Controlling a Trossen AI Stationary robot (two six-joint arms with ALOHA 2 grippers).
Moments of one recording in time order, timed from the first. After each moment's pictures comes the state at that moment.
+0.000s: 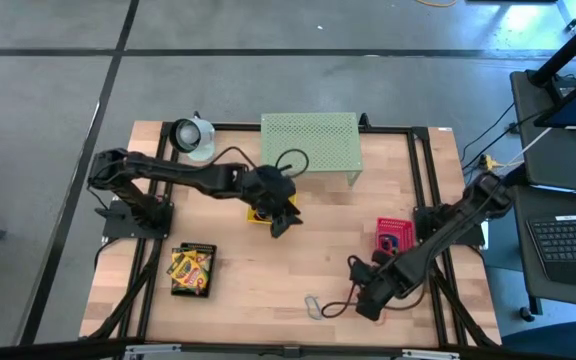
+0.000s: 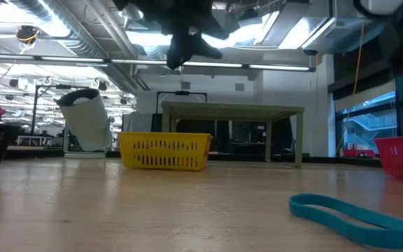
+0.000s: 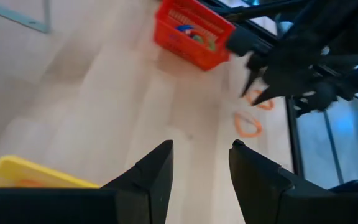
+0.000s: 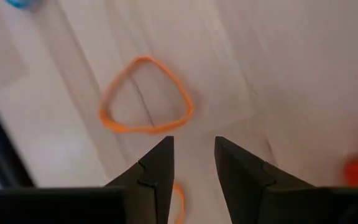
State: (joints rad) left arm 0.00 1.57 1.21 -0.23 0.18 -0.43; right arm 0.76 1.64 0.95 -0.64 0.07 1.15
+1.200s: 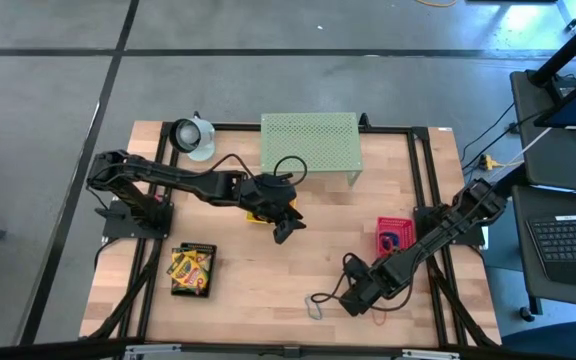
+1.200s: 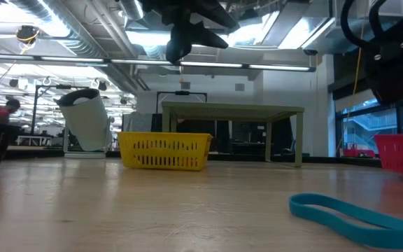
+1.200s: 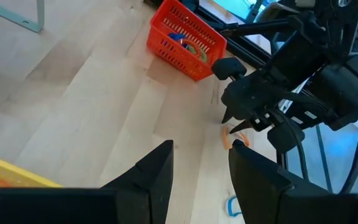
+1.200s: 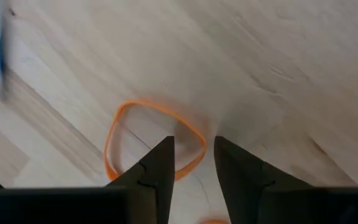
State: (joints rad) left arm -0.07 1.57 1.21 -0.18 0.09 -0.55; right arm 0.72 1.78 0.96 -0.53 0.02 1.53
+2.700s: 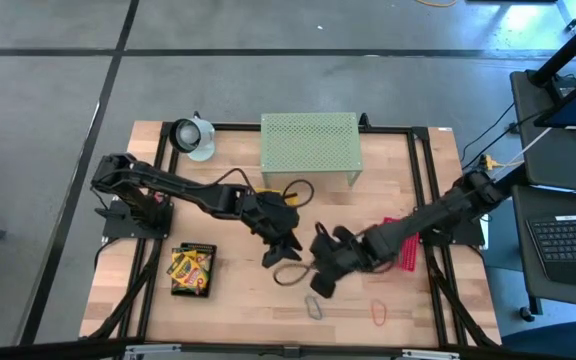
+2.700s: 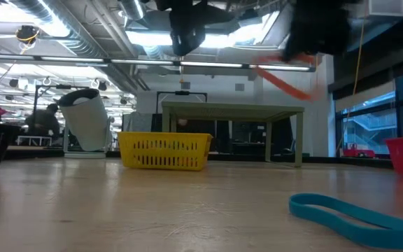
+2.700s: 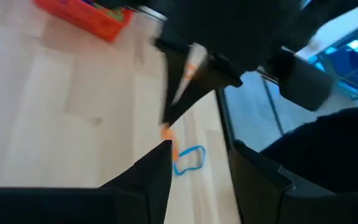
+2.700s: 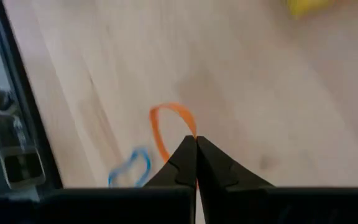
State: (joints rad) left arm -0.16 1.62 1.21 -0.11 0.32 -0.44; right arm 0.51 1.73 1.33 -0.70 0.23 0.93
